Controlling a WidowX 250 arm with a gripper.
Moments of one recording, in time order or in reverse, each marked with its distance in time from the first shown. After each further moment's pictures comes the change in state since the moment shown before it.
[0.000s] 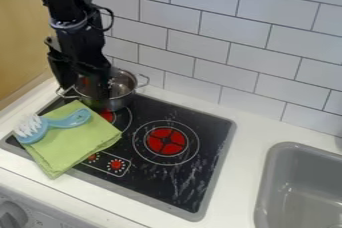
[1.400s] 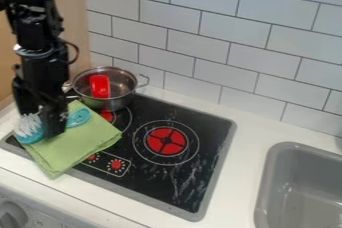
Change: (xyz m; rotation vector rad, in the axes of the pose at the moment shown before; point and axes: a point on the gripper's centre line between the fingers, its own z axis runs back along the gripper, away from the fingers) arm -0.052 0.030 -0.031 -0.023 0.205 -0.086
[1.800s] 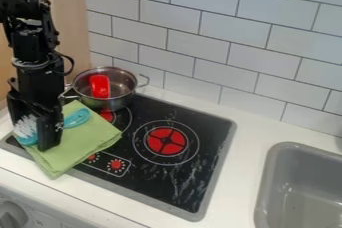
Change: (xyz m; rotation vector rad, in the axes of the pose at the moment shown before) arm -0.002 -0.002 -0.011 -0.046 0.057 -0.006
